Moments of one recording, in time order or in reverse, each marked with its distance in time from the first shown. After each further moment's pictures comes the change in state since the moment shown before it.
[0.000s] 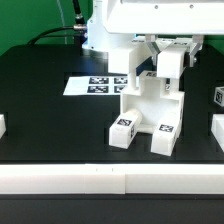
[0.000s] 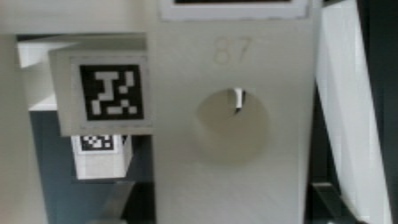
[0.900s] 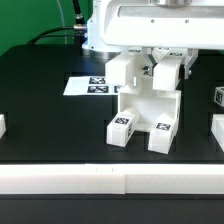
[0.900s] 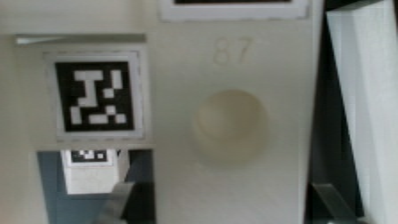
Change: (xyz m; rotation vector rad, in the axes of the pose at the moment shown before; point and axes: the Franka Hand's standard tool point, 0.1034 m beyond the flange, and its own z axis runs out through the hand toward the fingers) arm -0.003 0.006 0.021 -0.020 -0.014 -0.015
